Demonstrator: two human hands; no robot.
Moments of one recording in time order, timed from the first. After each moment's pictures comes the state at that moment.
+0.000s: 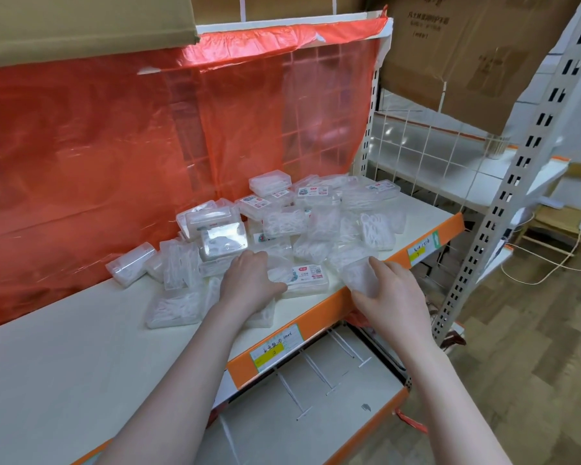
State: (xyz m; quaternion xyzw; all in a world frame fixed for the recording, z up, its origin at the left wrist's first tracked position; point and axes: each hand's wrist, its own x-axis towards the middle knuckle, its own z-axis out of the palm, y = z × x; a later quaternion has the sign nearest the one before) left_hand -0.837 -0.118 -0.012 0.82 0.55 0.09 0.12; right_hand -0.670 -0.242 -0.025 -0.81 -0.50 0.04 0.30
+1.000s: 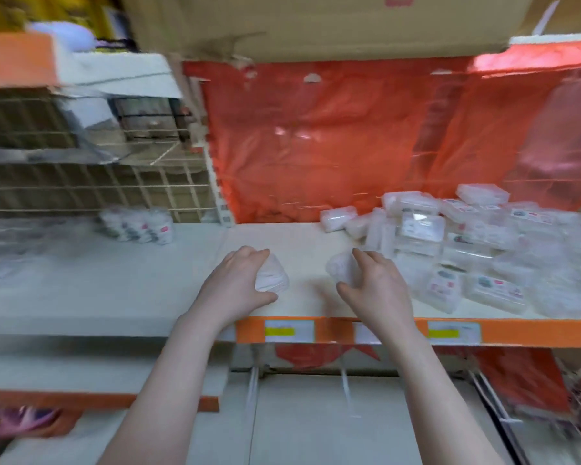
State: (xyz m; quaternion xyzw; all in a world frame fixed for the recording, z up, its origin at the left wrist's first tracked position) left_hand -1.117 -0.263 0.020 0.70 0.69 0.14 0.05; right_hand -0.911 -0.230 0.001 -0.59 -0.75 0.09 0.29
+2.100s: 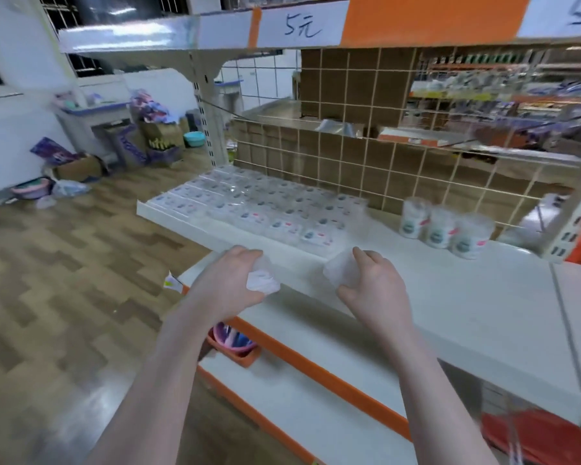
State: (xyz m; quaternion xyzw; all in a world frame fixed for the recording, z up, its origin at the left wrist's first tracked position) left_hand -1.577 -0.465 0.013 0.49 0.86 0.12 0.03; right_hand -1.408 -0.333 -0.004 -0.38 -0.89 0.16 0.21
